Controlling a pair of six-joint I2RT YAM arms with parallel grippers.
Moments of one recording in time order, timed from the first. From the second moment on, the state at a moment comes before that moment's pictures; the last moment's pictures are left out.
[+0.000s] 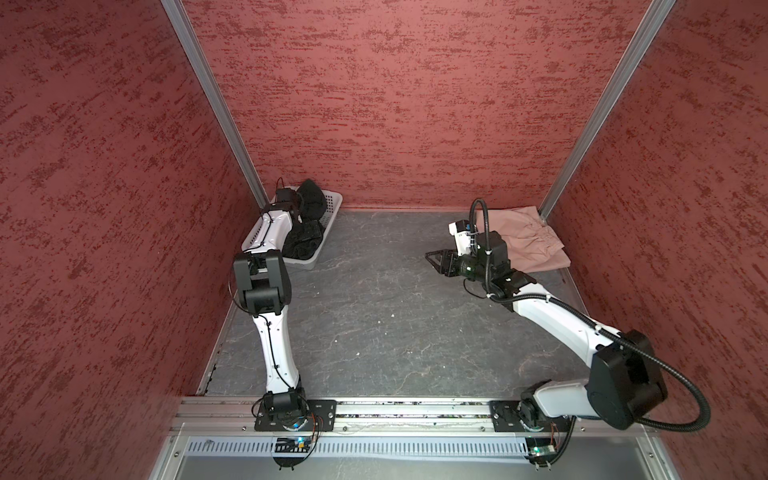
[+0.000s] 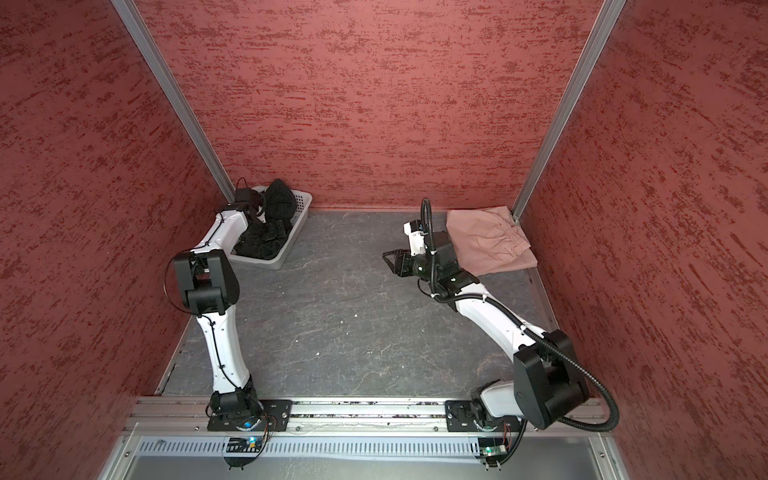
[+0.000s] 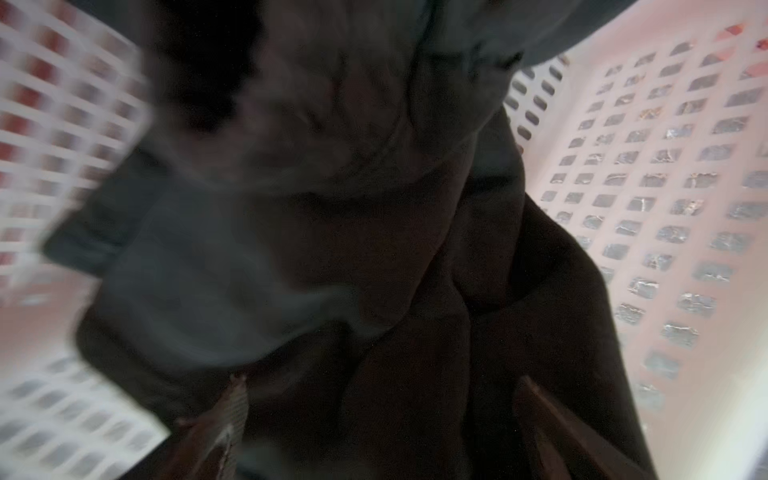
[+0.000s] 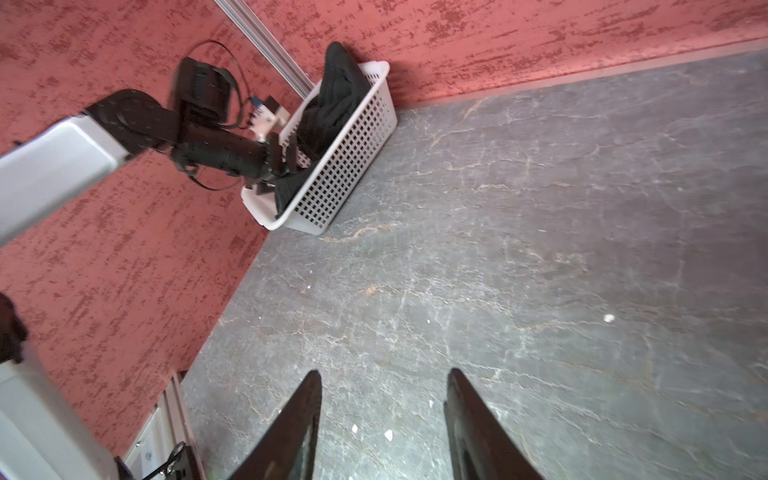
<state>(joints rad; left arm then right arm) 0.15 2.27 2.02 -0.91 0.06 -0.22 0.44 1.39 0.94 0.06 -0.42 0.51</state>
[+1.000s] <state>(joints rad) 0.19 2.07 2.50 -0.95 0.42 -0.26 0.48 1.40 0.88 0.16 -0.41 0.55</state>
